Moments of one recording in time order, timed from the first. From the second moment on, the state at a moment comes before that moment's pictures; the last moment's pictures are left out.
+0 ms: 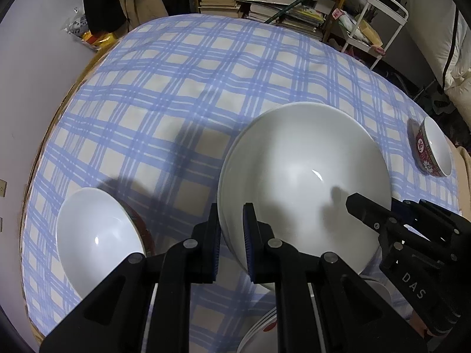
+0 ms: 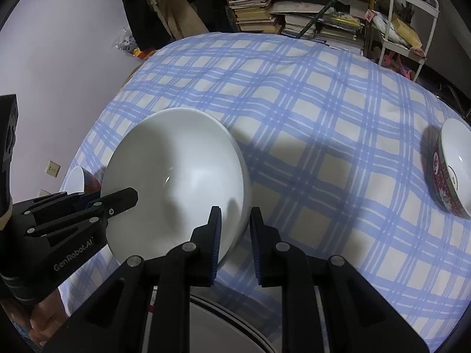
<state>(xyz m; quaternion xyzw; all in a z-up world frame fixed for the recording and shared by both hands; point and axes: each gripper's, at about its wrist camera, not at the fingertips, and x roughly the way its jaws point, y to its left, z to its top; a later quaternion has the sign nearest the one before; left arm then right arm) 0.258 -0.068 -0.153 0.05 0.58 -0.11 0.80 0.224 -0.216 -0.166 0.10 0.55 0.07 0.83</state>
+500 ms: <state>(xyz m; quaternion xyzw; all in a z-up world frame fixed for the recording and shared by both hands) 0.243 -0.042 -0.101 0.04 0.55 -0.07 0.83 0.220 -0.204 -0.122 0.05 0.52 0.07 0.85</state>
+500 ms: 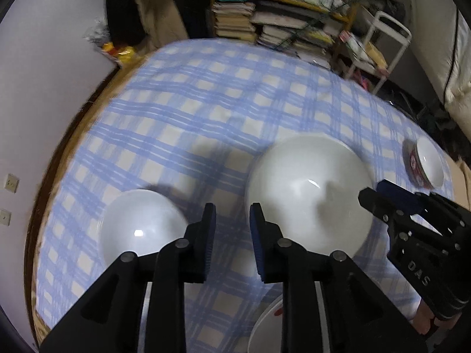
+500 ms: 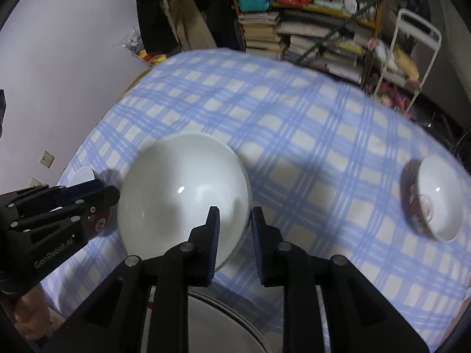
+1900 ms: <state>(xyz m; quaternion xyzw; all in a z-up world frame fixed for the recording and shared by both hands) 0.211 0.116 -0.114 -0.07 0.53 0.07 0.84 0.226 -0.072 -0.113 0.01 0.47 0.22 0.86</state>
